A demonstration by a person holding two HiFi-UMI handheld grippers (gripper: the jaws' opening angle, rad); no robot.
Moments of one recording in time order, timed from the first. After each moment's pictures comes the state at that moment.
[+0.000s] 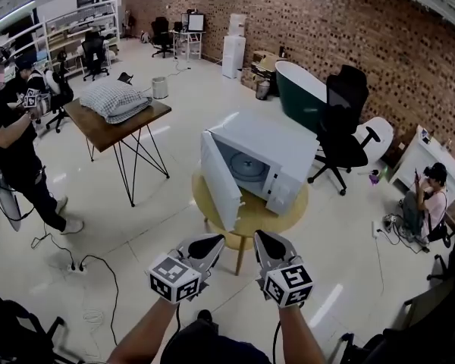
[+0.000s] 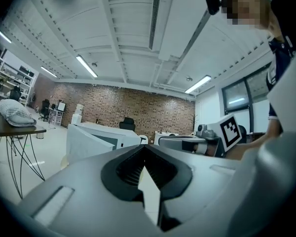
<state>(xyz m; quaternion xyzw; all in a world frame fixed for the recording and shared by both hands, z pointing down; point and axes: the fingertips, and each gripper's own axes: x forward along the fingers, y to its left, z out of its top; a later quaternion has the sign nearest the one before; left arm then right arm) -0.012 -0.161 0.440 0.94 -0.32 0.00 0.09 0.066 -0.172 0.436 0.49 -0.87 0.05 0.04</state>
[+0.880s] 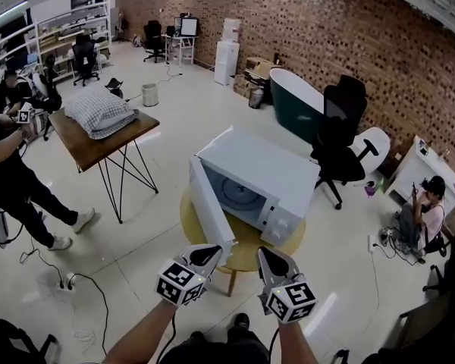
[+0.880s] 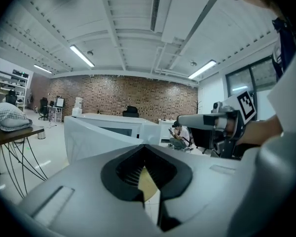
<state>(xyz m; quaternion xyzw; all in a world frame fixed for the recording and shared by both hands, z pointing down) 0.013 -0.288 0.497 0.94 -0.31 0.08 0.09 0.101 -0.262 0.445 0.51 -0.86 0.07 0.04</state>
